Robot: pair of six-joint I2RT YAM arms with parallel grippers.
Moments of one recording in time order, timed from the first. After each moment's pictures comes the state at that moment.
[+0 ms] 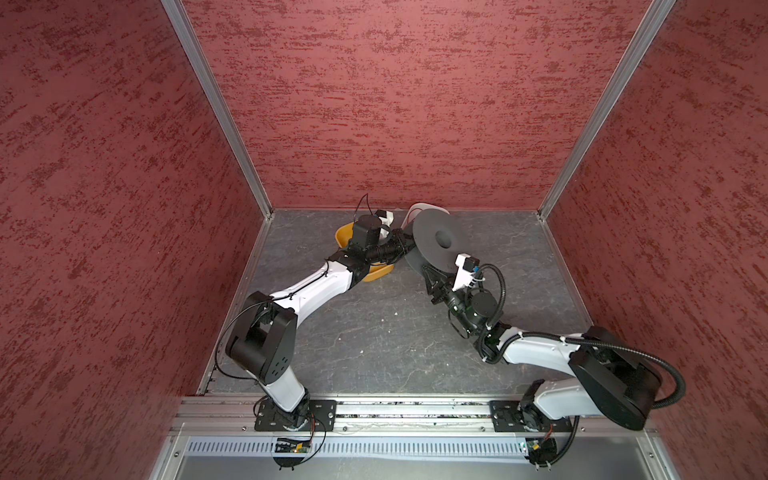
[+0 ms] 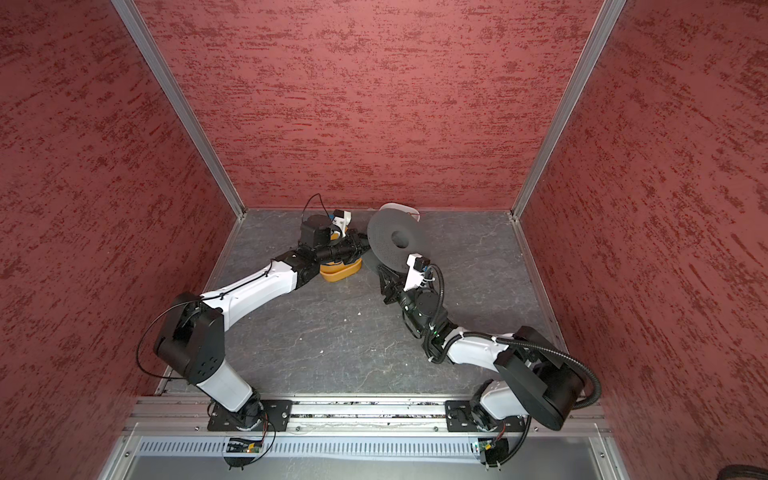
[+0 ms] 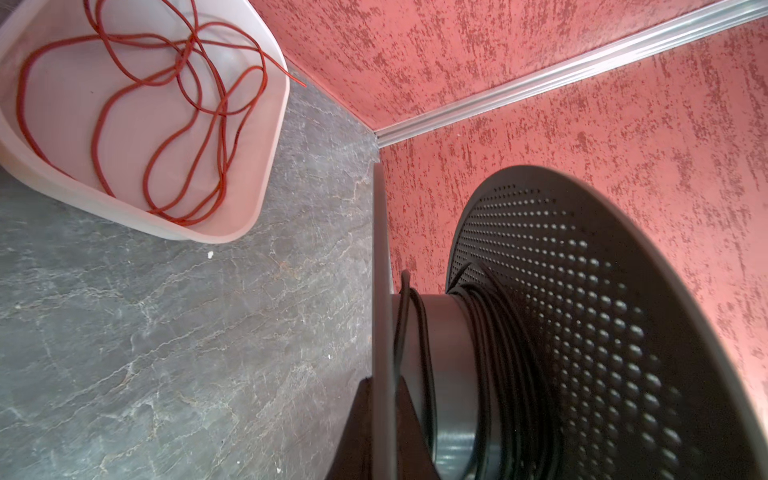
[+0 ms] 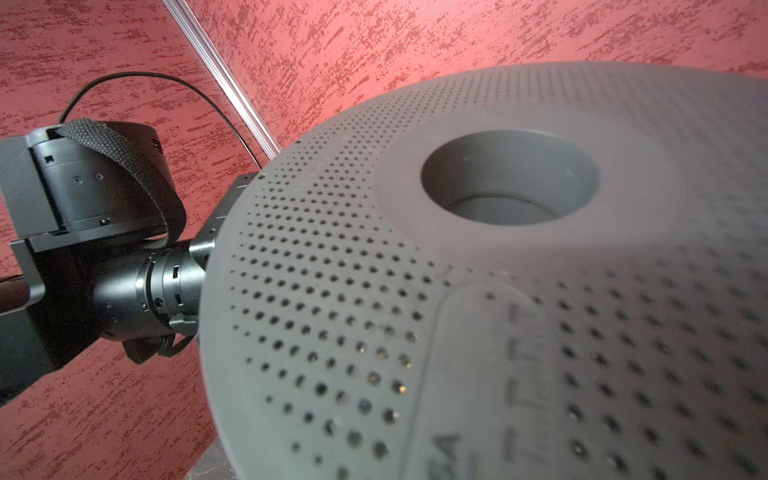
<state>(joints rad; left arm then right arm) -0.51 1.65 1.19 0.13 0.49 -1.07 0.75 1.38 0.43 1.05 0.19 0.55</state>
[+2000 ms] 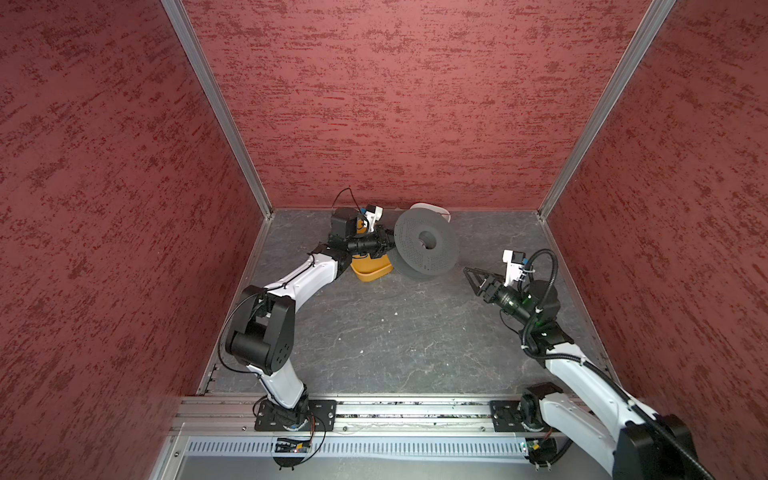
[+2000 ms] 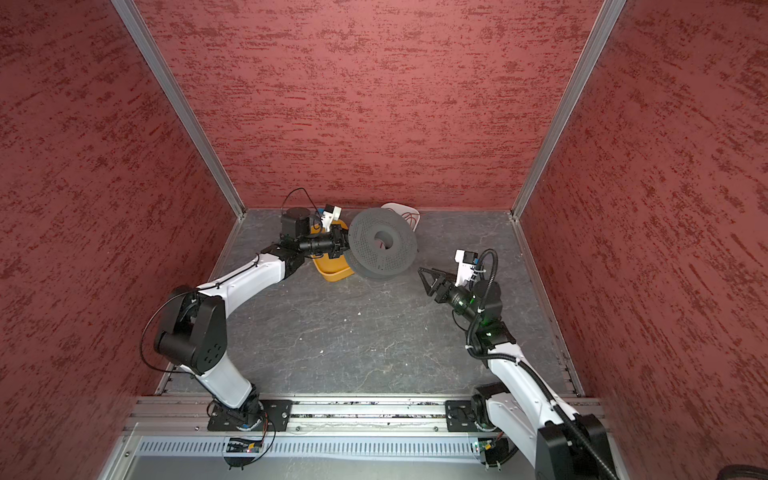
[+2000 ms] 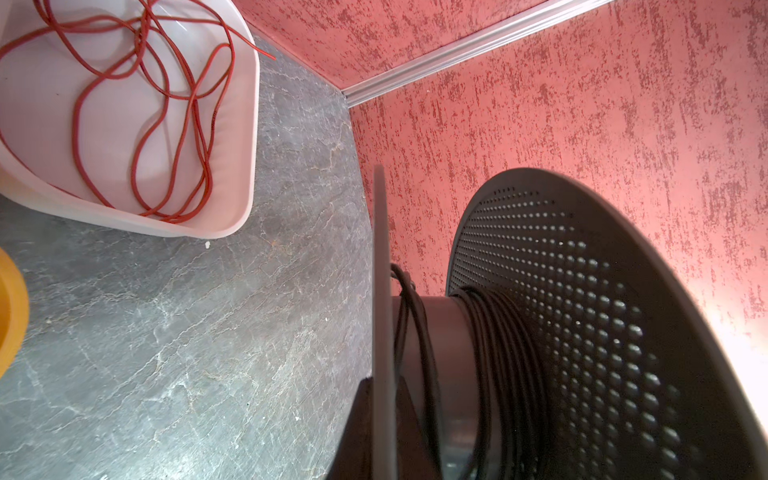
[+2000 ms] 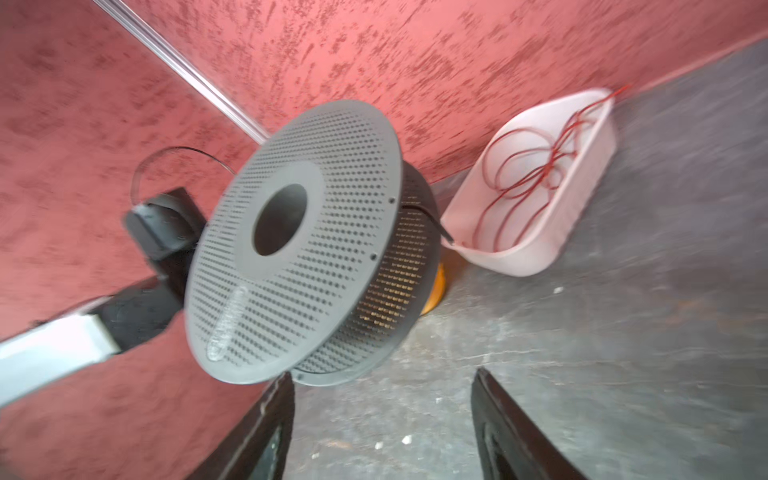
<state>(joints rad) -0.34 1.70 1.20 0.15 0.84 -0.97 0.18 0.97 0.39 0.52 -0.57 0.82</state>
